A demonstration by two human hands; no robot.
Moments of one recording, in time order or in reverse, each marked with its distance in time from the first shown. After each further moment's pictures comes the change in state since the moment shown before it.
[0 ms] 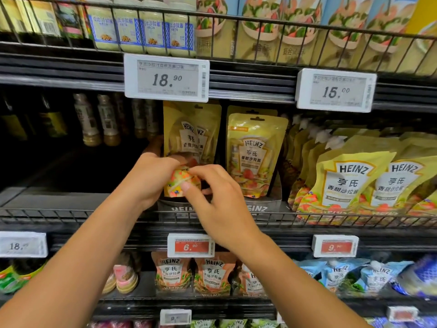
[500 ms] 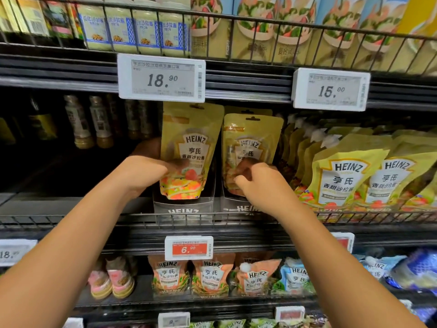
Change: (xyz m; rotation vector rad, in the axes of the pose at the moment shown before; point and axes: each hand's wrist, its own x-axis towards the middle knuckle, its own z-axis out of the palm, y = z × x) left_hand 0.025 0.000 -0.016 0.271 -0.207 0.129; right_hand 0.028 0.046 -0.072 -0.496 -0.087 0.380
